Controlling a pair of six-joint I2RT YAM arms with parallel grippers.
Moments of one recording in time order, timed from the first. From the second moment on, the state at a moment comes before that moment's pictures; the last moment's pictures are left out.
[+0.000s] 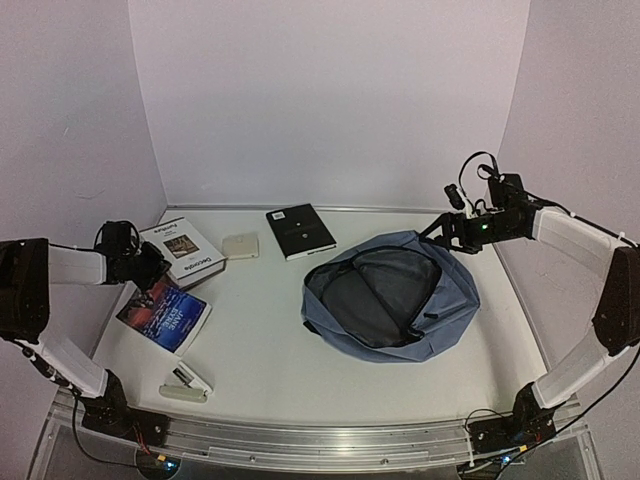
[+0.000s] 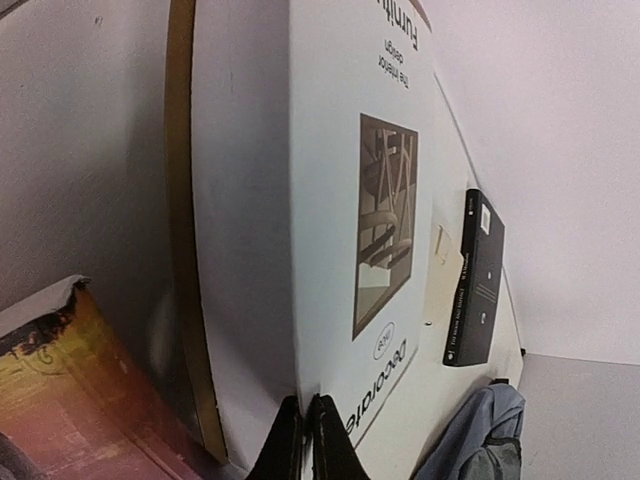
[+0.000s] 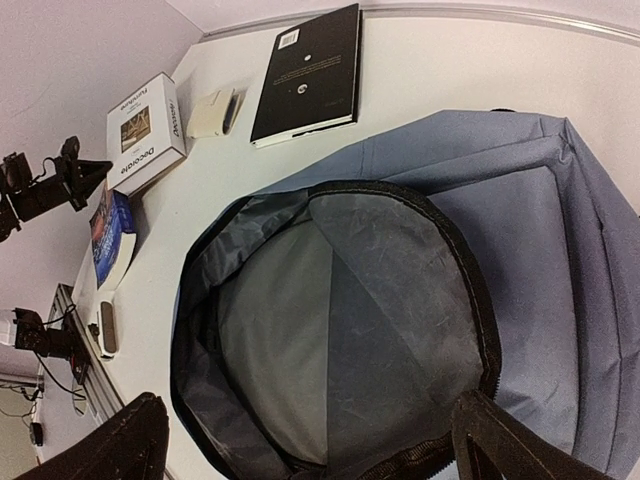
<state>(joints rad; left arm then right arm) 0.06 1.49 0.69 0.10 0.31 -0.92 0.15 1.51 1.19 -0.53 -0.68 0.07</state>
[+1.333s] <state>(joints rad) -0.53 1.39 0.97 0.20 0.77 -0.89 0.28 1.65 1.24 -0.21 -0.92 0.48</state>
